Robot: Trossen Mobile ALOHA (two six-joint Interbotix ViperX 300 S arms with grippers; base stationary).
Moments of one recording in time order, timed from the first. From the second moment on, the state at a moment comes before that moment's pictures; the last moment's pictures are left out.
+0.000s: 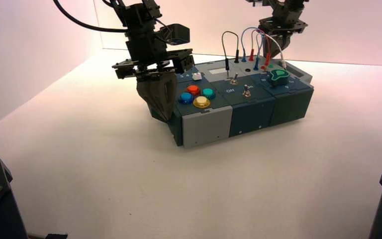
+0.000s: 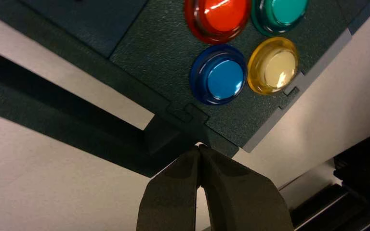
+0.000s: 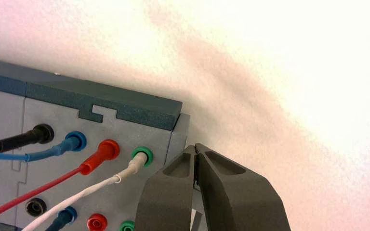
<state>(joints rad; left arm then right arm) -0.63 0.19 0.65 -0.43 0.78 0.20 0.07 0.48 0.11 0.21 0.81 -0.61</state>
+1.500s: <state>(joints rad) -0.49 0.43 0.31 -0.35 0.79 0.23 0.04 0.24 0.41 0.22 0.70 -0.57</state>
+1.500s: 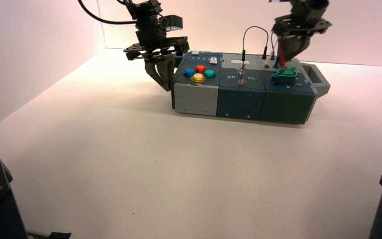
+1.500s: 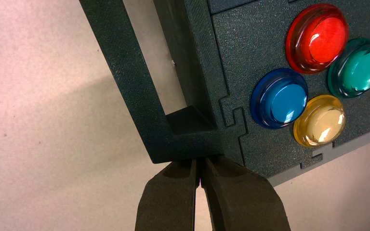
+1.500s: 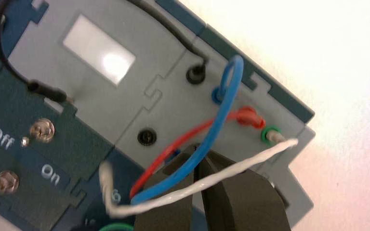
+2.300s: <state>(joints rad) -0.49 0.43 0.31 -0.35 0.80 0.23 -0.10 0.28 0.35 0.20 0.61 -0.57</state>
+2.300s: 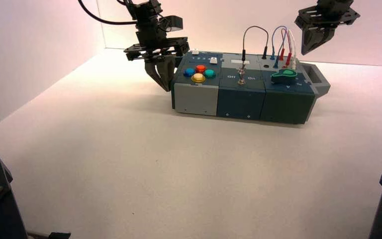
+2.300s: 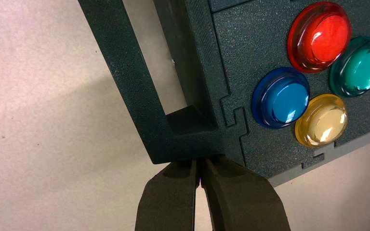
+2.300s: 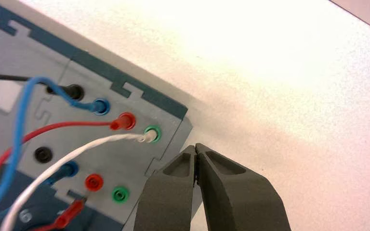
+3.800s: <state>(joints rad) -0.41 0.55 0.08 -0.31 0.79 0.27 -0.11 0.22 0.62 0.16 0.59 -0.60</state>
